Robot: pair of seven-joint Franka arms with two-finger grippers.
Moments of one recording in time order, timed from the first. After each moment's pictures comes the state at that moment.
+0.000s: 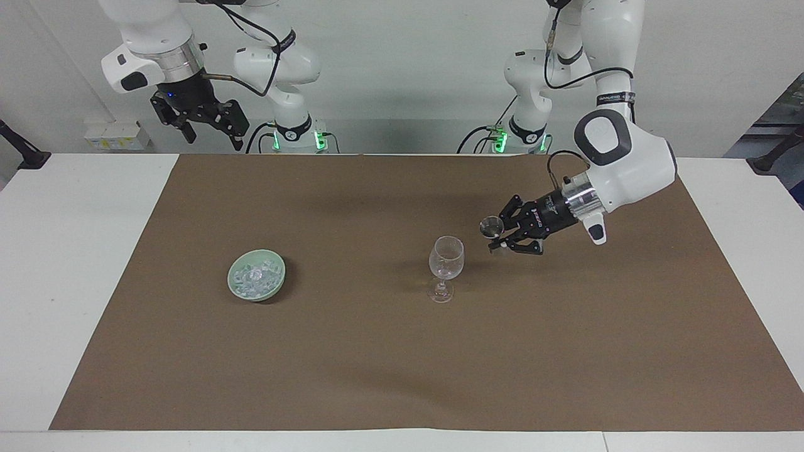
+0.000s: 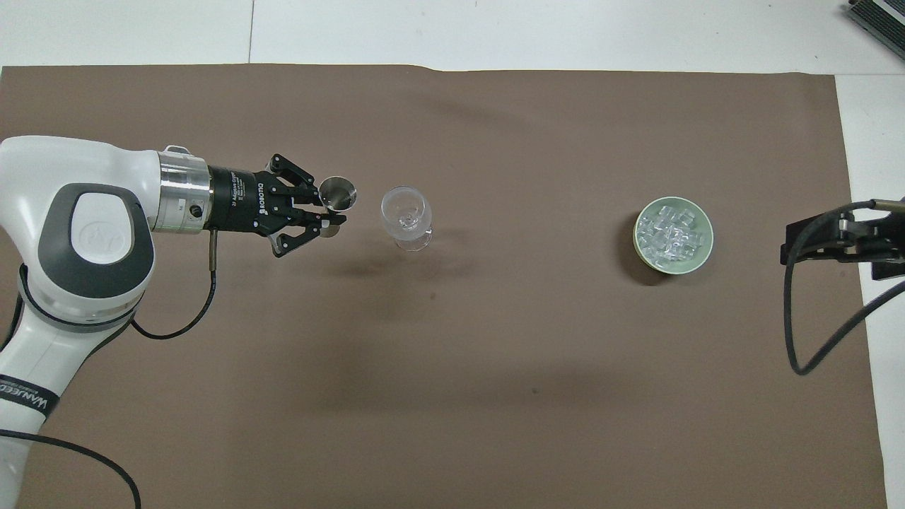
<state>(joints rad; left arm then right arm) -0.10 0.17 -0.12 -1.88 -0.95 2.05 -1.45 0.00 -0.03 0.03 -1.50 -0.02 1.40 0.23</state>
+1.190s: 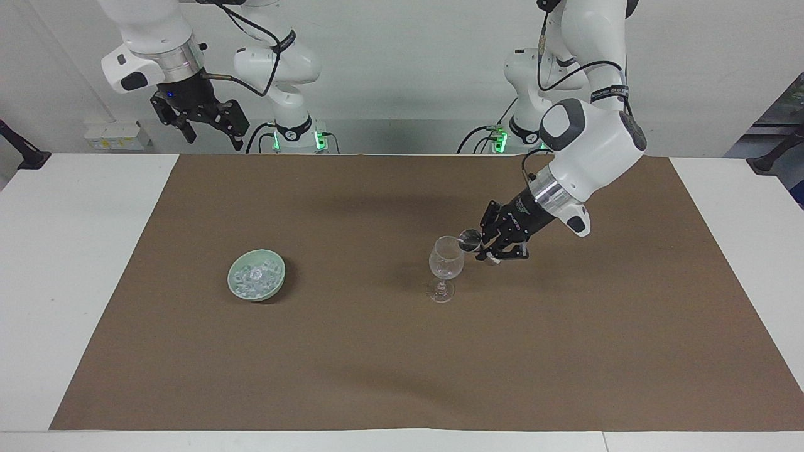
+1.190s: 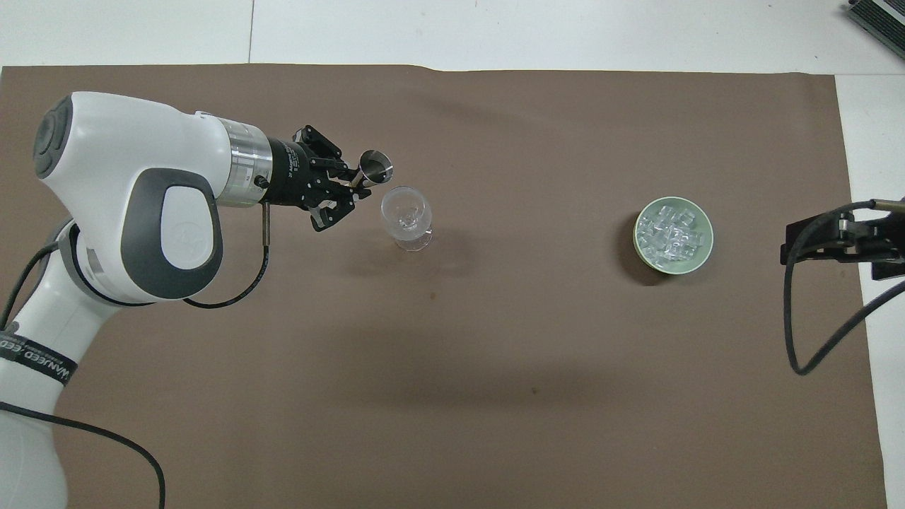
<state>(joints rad) -0.23 0.23 -0.12 -1.73 -0.61 2.20 -1.80 0.00 -0.03 0.03 -1.50 -0.02 1.40 0.23</state>
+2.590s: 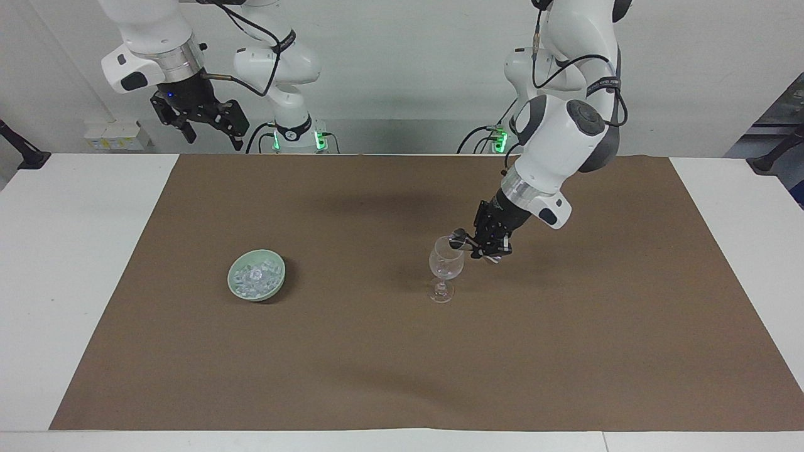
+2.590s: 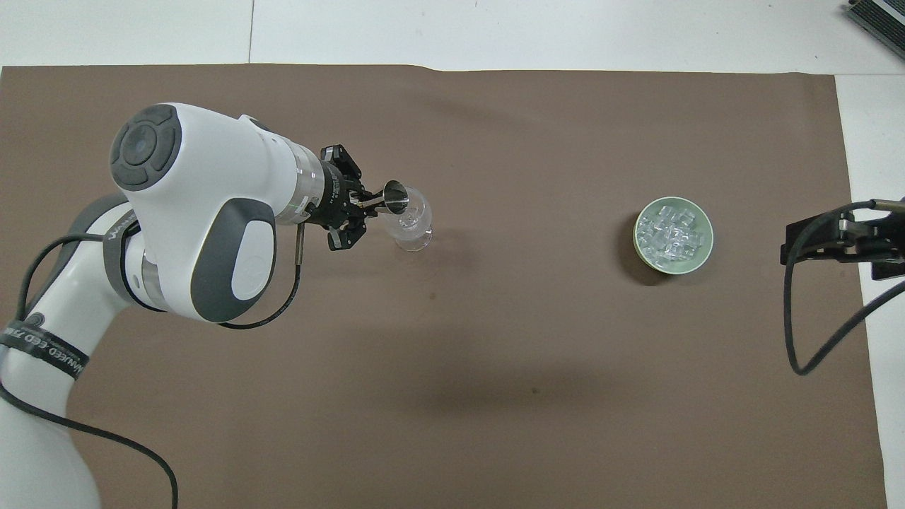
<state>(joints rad) -0.32 0.23 -0.12 -1.73 -0.30 2.18 -1.86 0.00 -0.03 0.03 -1.50 -0.02 1.40 0.23</state>
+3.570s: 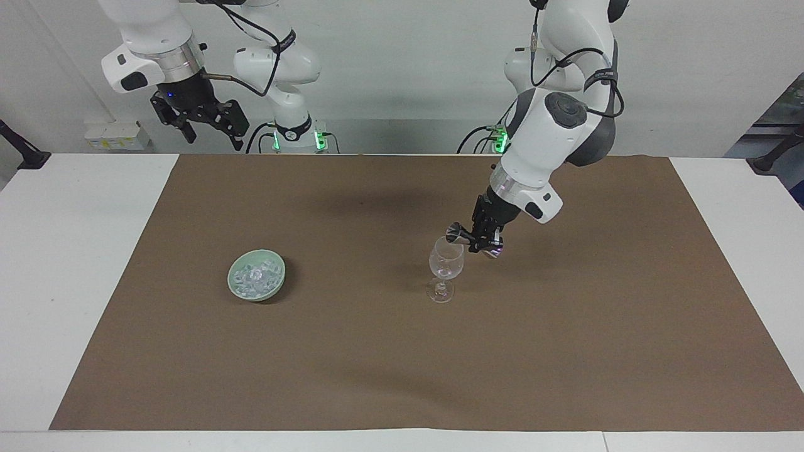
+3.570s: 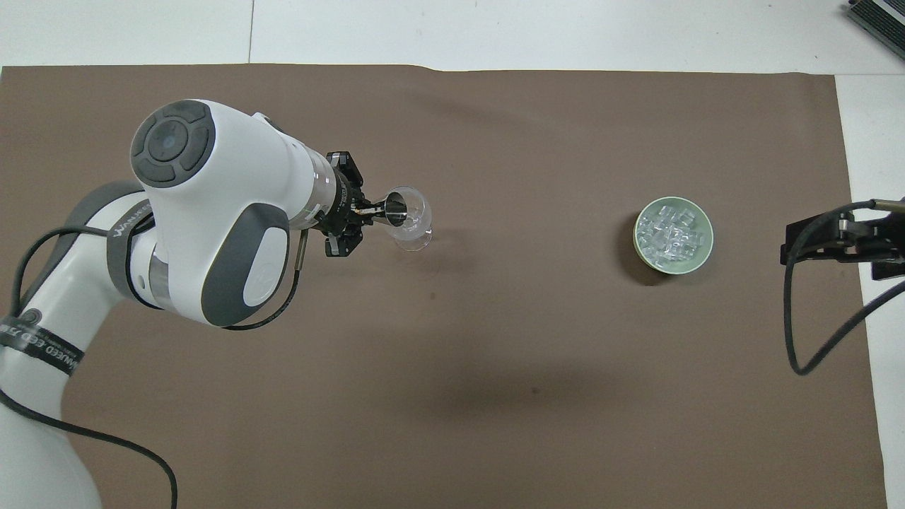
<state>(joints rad) -0.34 0.23 -0.12 -1.70 -0.19 2.10 -1.86 0.00 -0.03 0.03 -1.50 -0.02 1.40 0.23</state>
